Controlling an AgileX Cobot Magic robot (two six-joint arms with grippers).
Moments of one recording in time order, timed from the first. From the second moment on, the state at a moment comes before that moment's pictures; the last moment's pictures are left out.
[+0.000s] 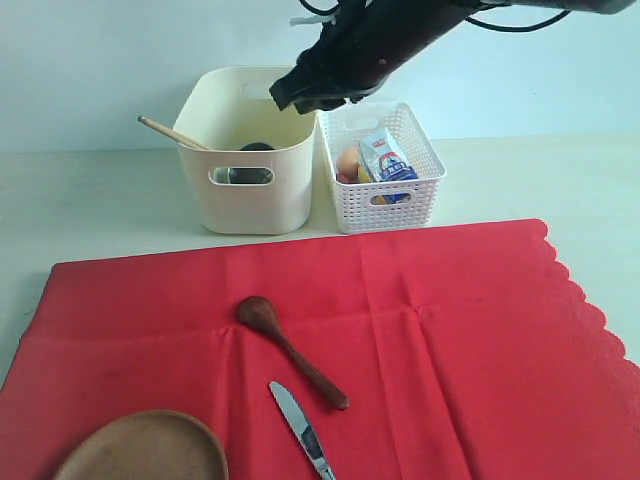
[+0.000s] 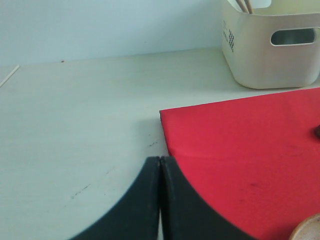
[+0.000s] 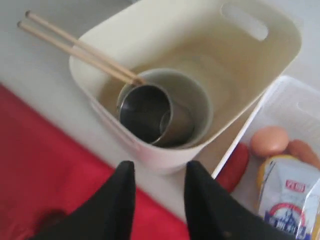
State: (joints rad) left arm 0.04 0.01 0.00 -0.17 0.37 0.26; right arm 0.49 1.94 -1.68 0.28 0.65 -0.40
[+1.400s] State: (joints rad) left arm 0.04 0.01 0.00 -0.17 0.37 0.26; right arm 0.49 1.42 -0.47 0.26 -0.21 -0.34
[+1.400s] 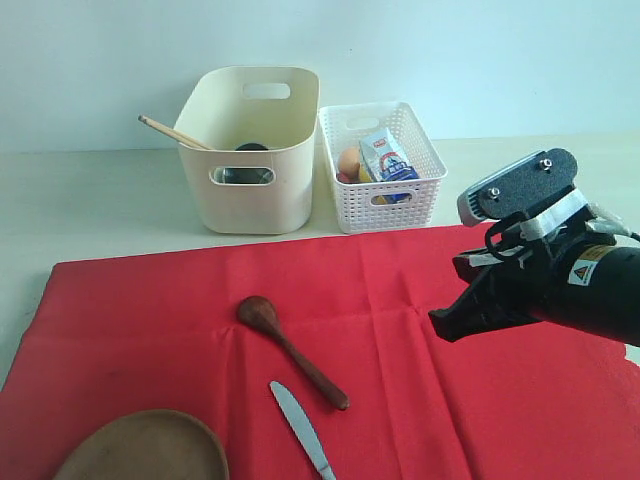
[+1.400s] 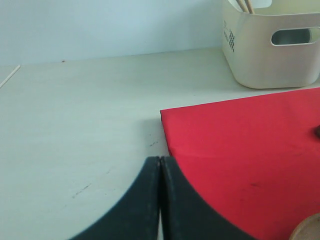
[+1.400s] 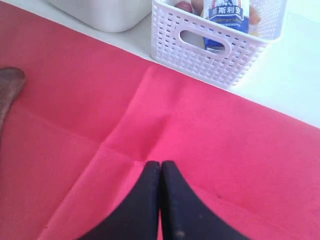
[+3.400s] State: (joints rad) left arm 0.04 0.01 0.00 -0.17 0.37 0.26; right arm 0.49 1.42 -0.46 0.26 -0.25 -0.32
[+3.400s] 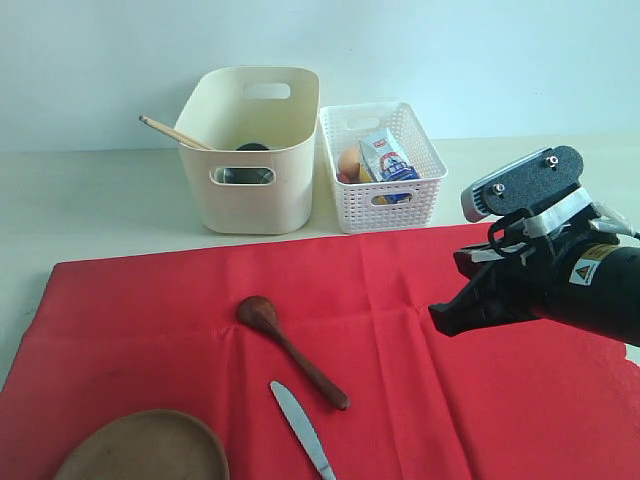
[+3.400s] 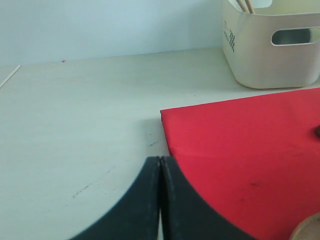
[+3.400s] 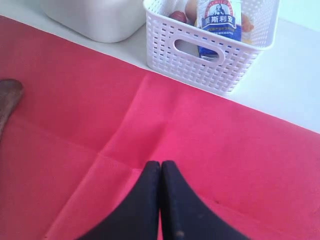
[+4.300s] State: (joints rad) left arm 0.04 0.01 0.00 -0.17 0.37 0.26; right arm 0.53 1.42 -0.53 0.19 -0.08 -0.10
